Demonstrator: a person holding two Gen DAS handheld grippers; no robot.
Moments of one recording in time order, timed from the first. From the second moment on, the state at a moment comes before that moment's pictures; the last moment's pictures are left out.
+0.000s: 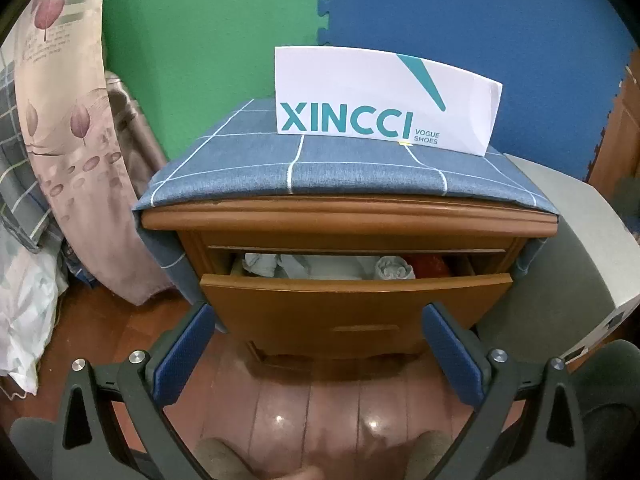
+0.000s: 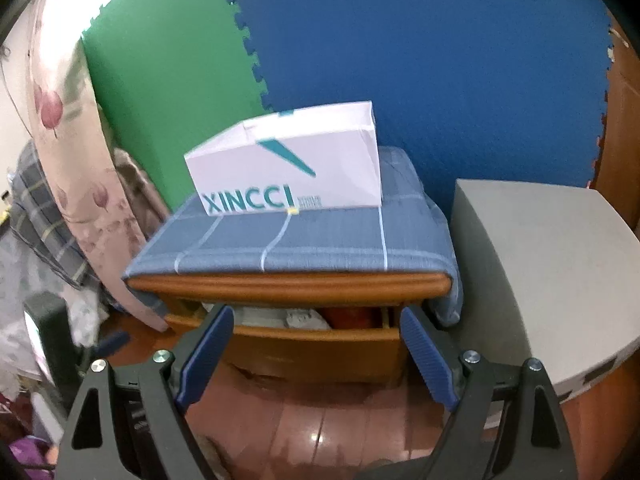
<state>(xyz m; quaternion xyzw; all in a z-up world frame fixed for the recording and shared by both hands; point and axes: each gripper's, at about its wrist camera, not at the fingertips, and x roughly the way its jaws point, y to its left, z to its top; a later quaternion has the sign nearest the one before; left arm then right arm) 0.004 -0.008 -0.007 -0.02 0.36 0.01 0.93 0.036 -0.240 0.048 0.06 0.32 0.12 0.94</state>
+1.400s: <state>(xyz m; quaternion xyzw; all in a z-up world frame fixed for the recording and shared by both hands) 0.071 0.011 -0.031 -0.11 0.41 0.04 0.90 0.059 -0.306 0.013 0.11 0.29 0.09 0.94</state>
